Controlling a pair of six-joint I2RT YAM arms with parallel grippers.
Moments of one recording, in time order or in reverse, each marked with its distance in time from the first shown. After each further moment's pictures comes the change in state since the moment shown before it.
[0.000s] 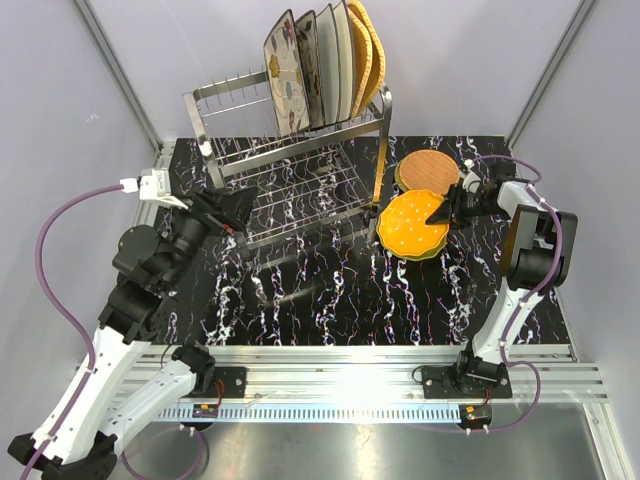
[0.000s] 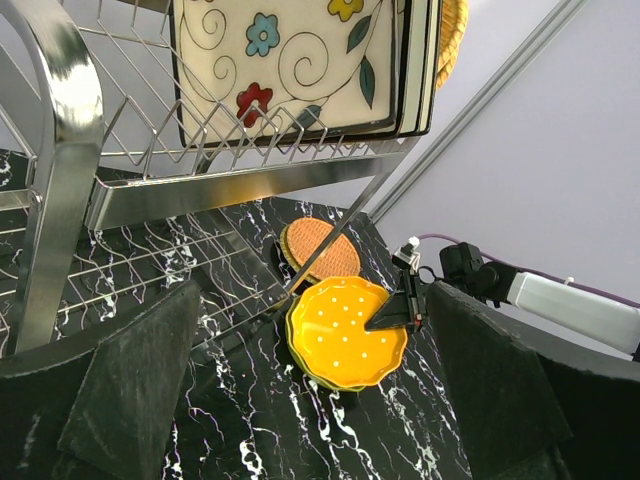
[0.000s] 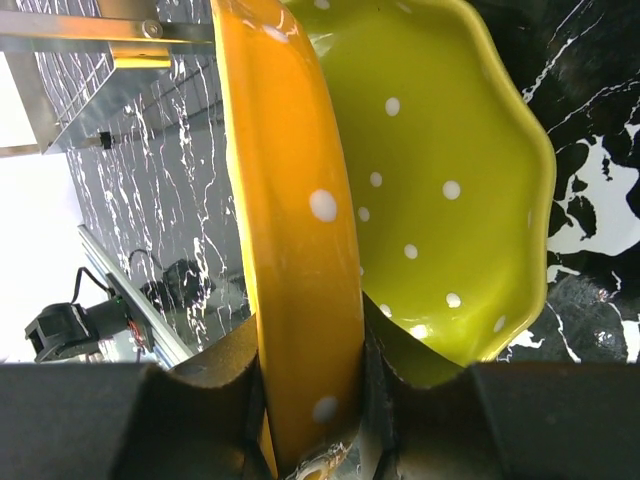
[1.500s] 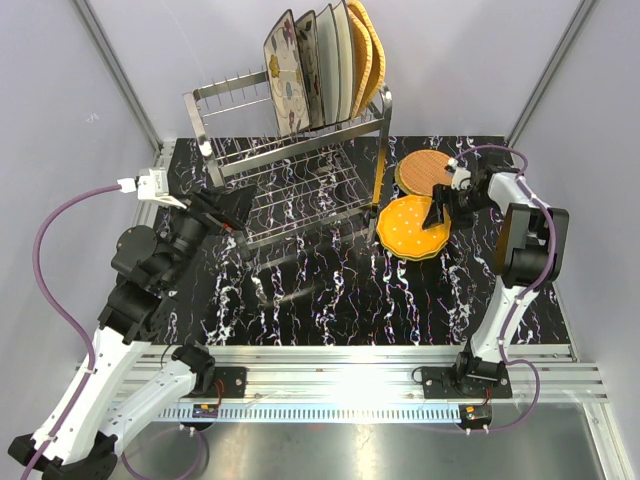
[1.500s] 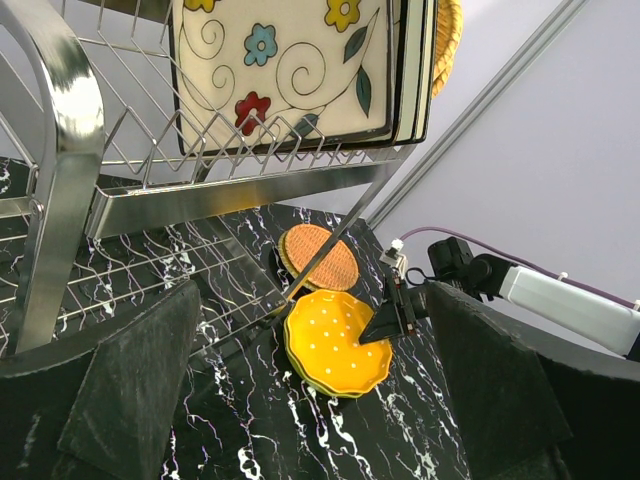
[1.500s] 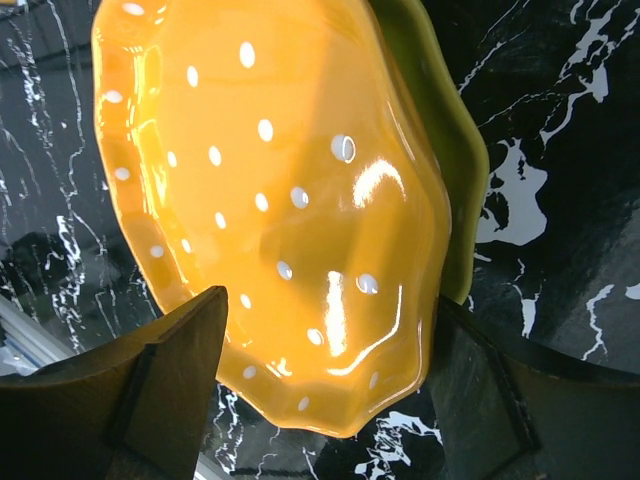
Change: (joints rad) left arm 0.005 0.001 0.000 0.015 0.000 -0.001; right arm 0.069 0.025 0.097 -0.129 0.260 -0.195
